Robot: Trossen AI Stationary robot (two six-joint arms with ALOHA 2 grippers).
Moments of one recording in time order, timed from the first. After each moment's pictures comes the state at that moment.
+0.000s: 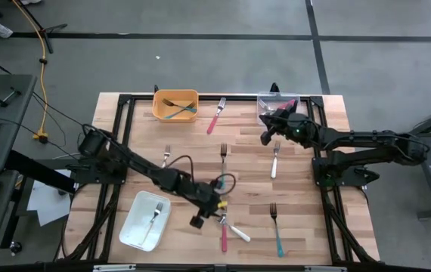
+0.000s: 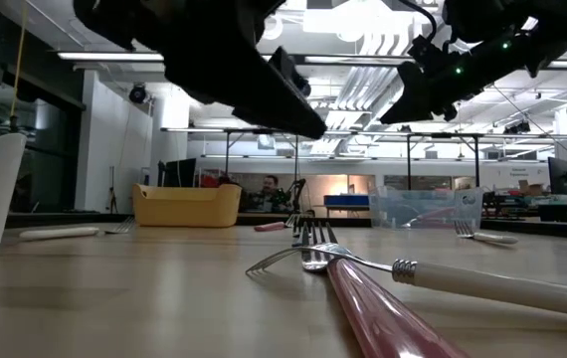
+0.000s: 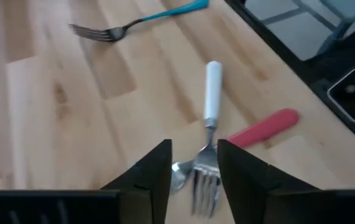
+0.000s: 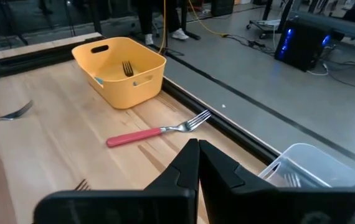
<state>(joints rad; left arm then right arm) -0.34 1.84 1.05 0.12 0.09 0.06 -0.31 1.01 0.48 0.22 0.37 0.09</state>
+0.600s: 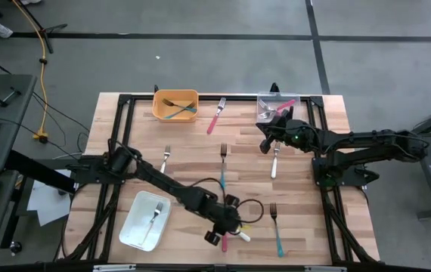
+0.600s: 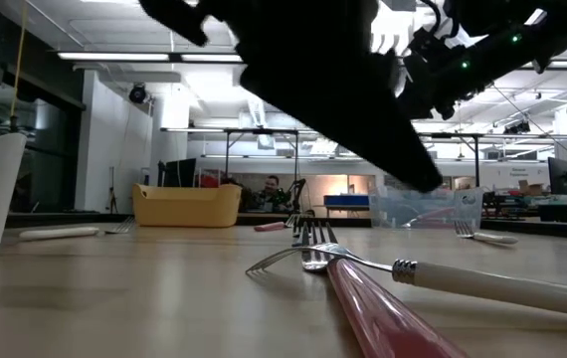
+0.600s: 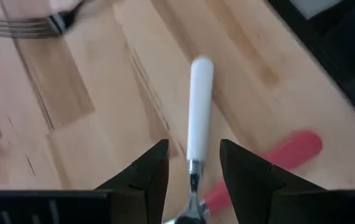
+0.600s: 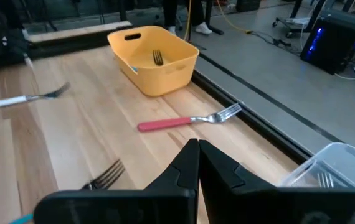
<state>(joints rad) -0.41 2.17 1.58 -0.31 0.01 0.10 -0.21 1.02 0.48 0.19 0.37 0.09</state>
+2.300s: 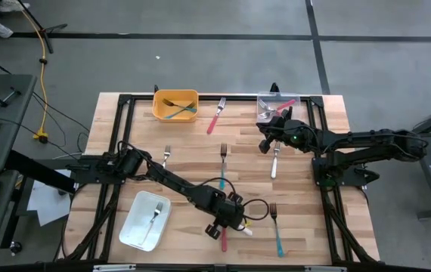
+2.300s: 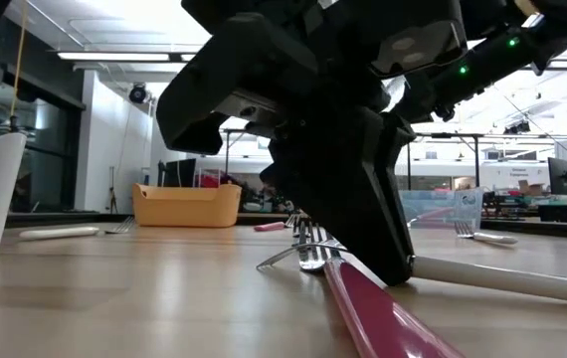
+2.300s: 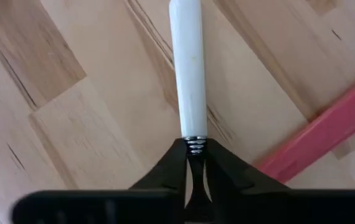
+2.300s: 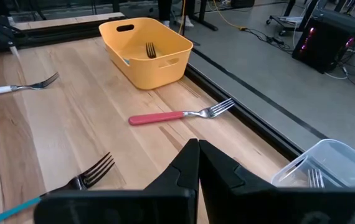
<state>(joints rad) -0.36 2.29 1.69 -0.48 0.04 0.25 -0.21 1.04 0.48 0.18 0.39 0.06</state>
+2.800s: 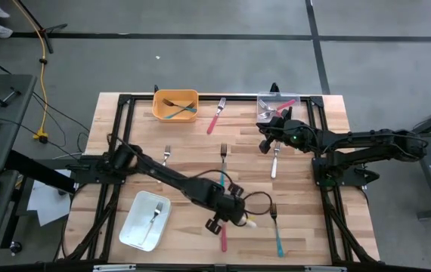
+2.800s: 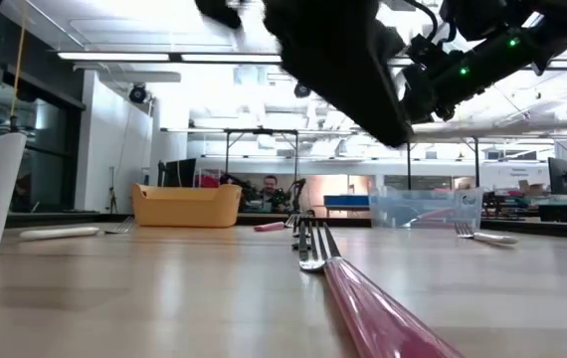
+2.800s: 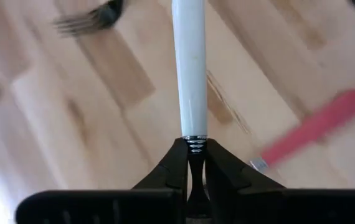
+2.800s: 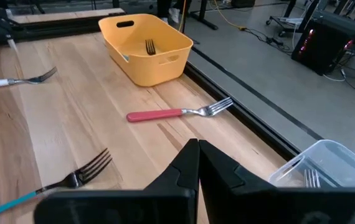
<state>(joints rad) -0.36 2.18 1.80 -0.66 -0.06 0.26 -0.22 1.04 0.48 0.18 0.39 0.04</state>
